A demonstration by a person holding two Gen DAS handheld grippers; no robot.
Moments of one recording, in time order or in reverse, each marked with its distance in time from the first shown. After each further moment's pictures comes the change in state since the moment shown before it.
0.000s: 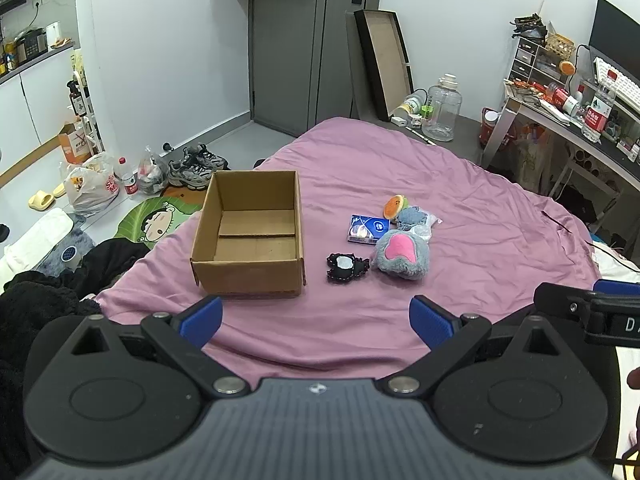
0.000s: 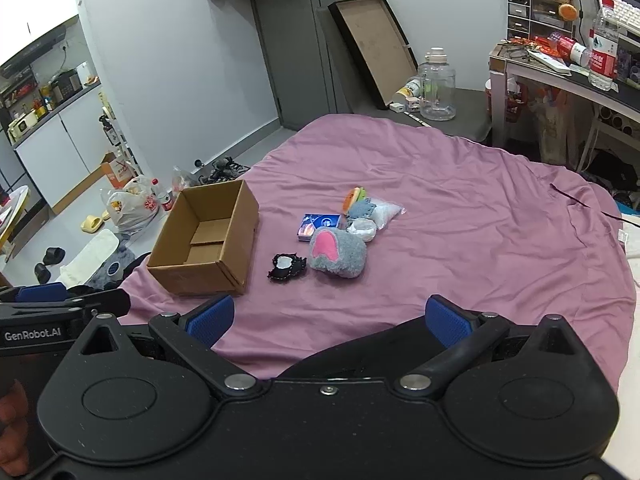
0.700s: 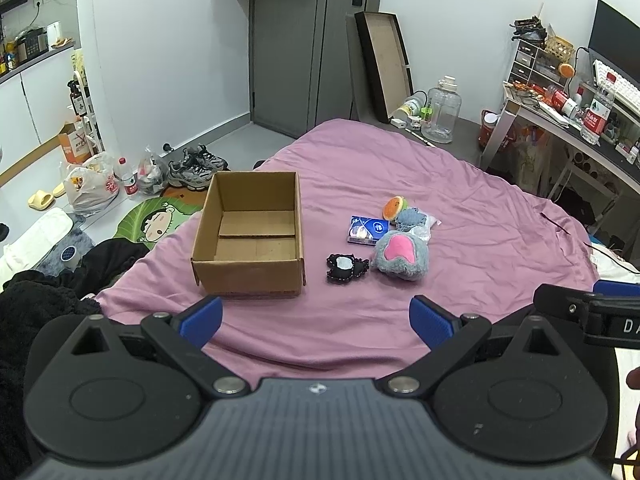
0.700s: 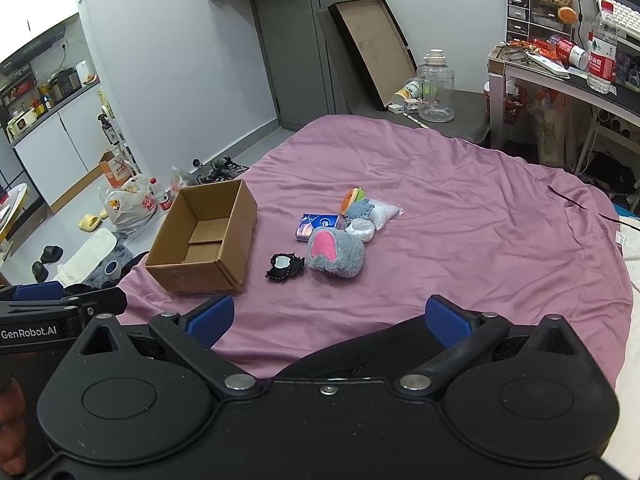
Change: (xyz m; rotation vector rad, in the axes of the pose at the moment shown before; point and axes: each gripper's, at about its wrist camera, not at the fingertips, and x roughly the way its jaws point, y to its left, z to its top) left arm -0.001 0.001 -0.002 0.000 -0.007 -0.003; right arm -0.001 0.002 -0.002 -0.010 -0.003 -0.006
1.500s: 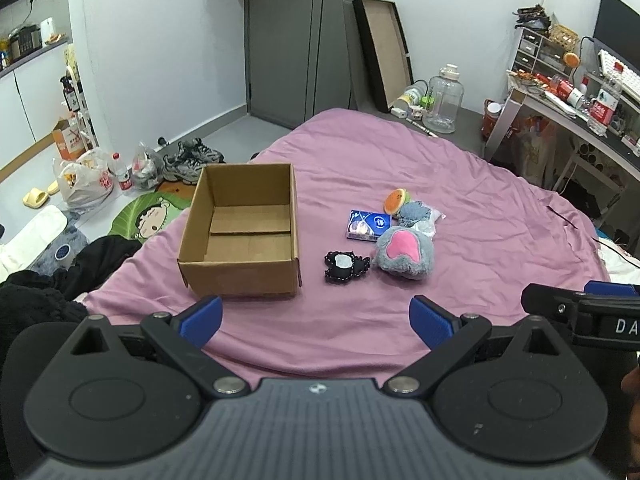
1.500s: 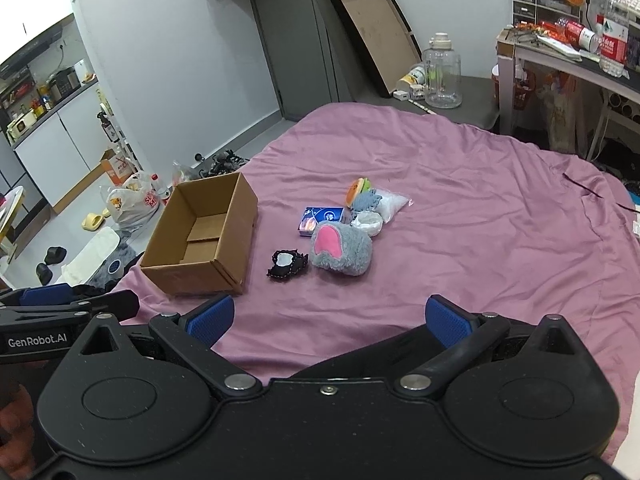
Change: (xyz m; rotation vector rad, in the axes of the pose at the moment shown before) left arm 0.037 -0.004 0.004 0.004 0.032 0.002; right arm 0.034 -0.007 0.004 0.027 0.034 0.026
